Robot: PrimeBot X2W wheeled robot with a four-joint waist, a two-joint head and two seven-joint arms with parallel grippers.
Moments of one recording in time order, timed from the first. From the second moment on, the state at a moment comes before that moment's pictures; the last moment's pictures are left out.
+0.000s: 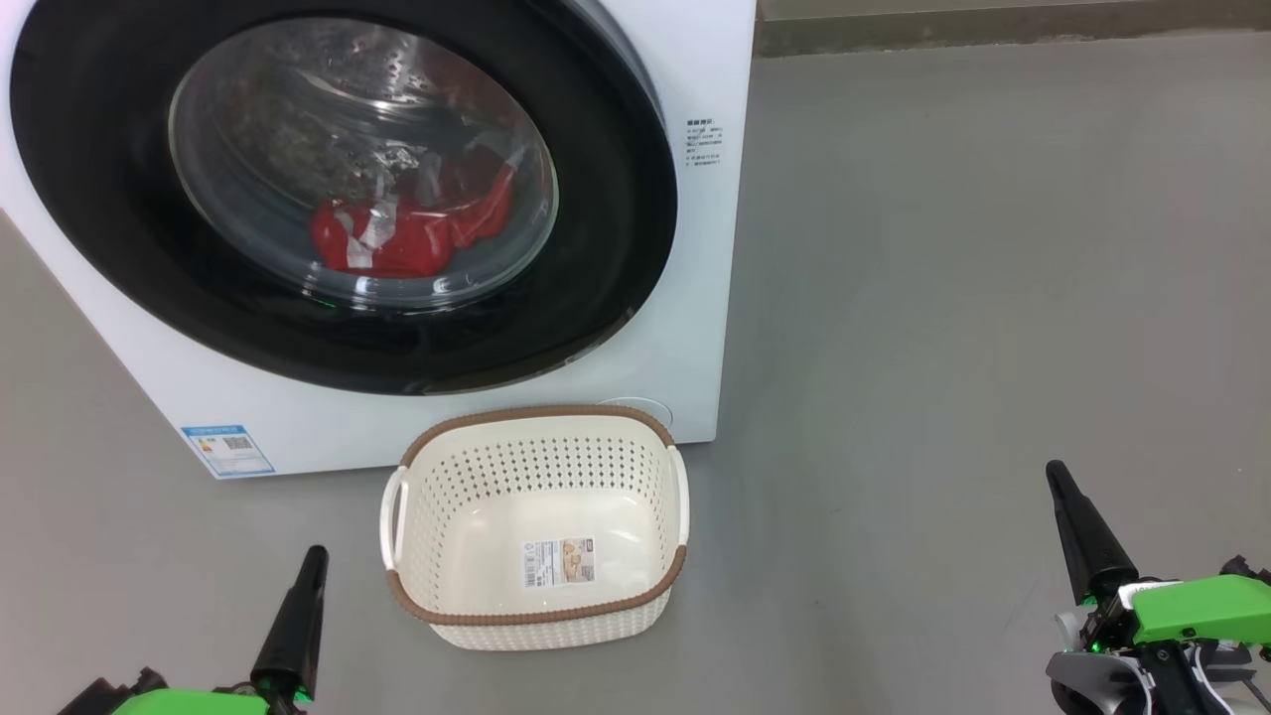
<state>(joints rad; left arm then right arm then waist) -0.07 0.04 0.08 0.27 -1.60 -0.12 0.11 -0.07 -0.04 -0.13 0.27 1.61 0.13 0.11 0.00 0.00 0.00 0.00</state>
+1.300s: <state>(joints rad) -0.03 0.02 0.04 0.34 -1.59 -0.12 0.09 -0.01 -0.02 -0.10 0.34 1.59 0.13 0.08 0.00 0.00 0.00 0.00</state>
